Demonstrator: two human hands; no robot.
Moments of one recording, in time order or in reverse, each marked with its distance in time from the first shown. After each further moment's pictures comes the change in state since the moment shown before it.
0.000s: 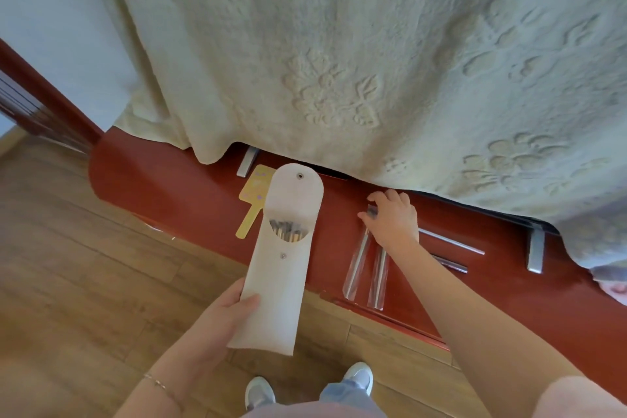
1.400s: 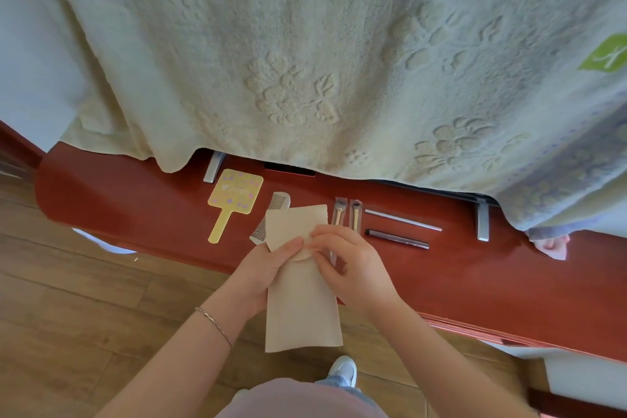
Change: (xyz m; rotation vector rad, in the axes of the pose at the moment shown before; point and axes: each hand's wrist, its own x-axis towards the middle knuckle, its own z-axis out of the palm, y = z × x) left_hand 0.029 0.057 0.068 -0.206 -0.085 -0.010; right_hand -0.131 -0.043 -0.047 0.554 0.190 -0.412
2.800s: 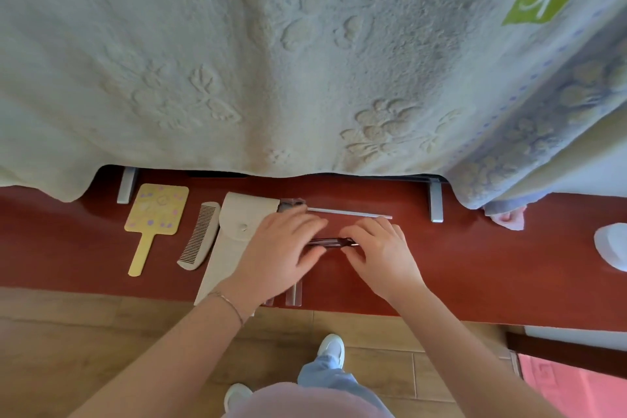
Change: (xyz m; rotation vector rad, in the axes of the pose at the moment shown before) left_hand 0.088 -0.011 0.089 1.634 -0.114 1.055; right_hand -0.026 0.127 -0.067 -0.433 -0.003 0.242
